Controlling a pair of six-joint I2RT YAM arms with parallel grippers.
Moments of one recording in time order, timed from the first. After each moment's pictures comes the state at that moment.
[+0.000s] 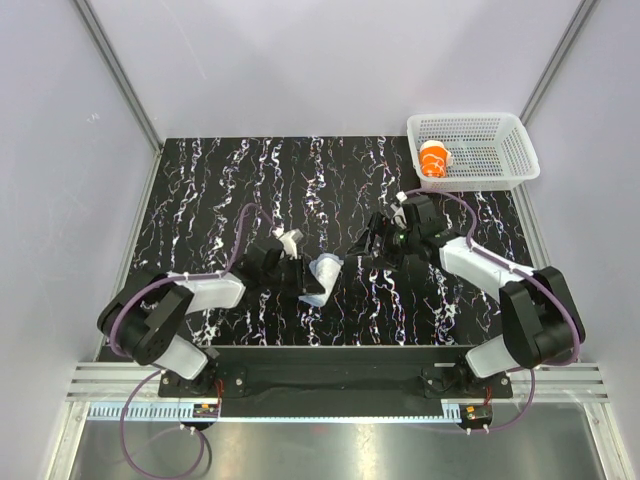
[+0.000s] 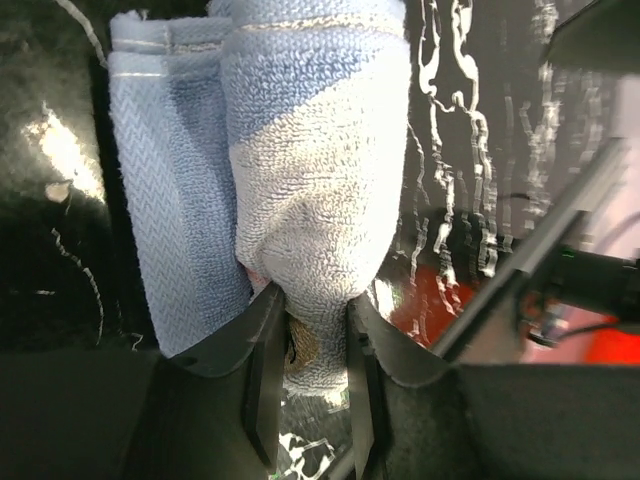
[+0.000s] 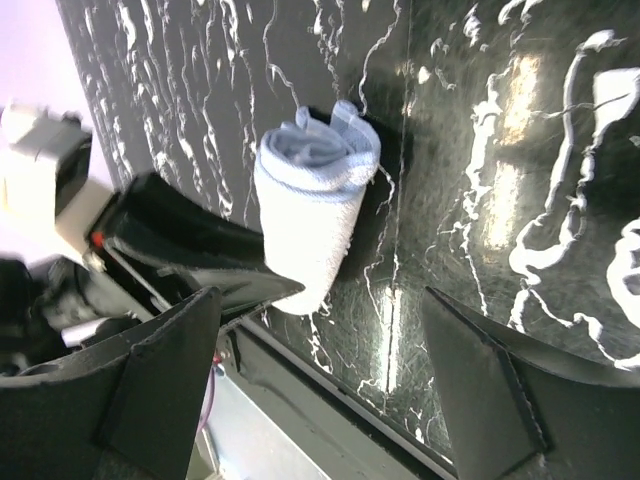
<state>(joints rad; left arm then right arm) -0.64 1.50 0.53 0.25 0.39 -0.71 0.40 1.47 0.87 -0.21 -0.48 0.77</state>
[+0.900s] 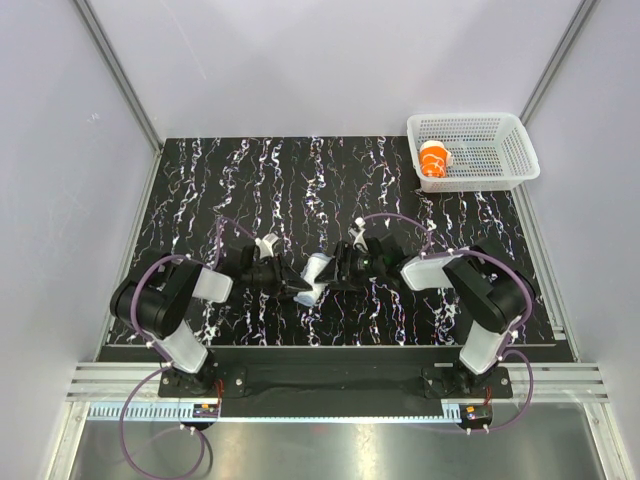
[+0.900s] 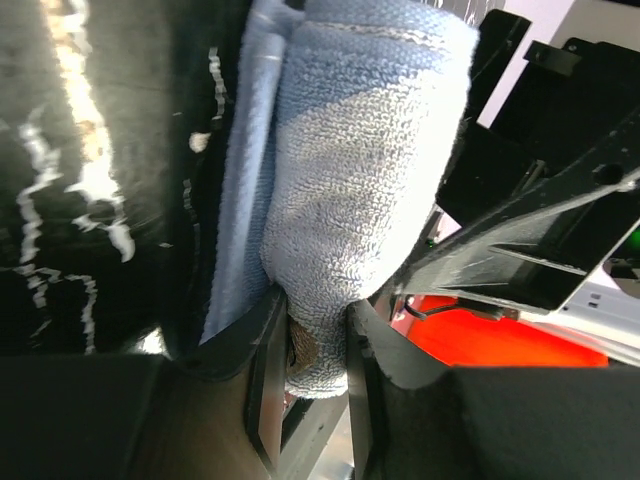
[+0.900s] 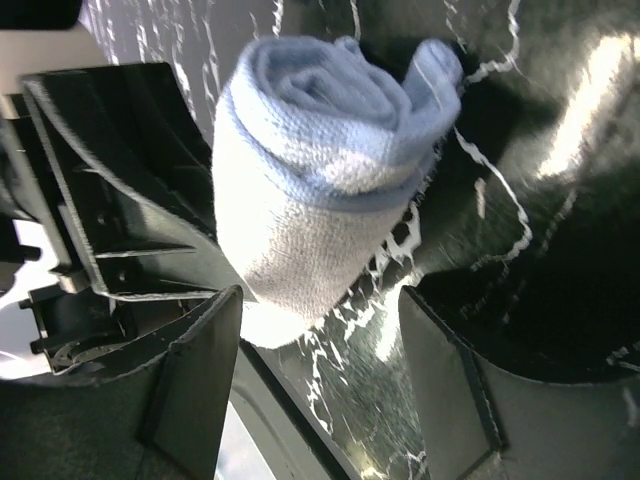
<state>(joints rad) -0.36 1.65 0.42 0.50 0.79 -0.95 0.65 1.76 0.71 0.39 -0.51 0.91</state>
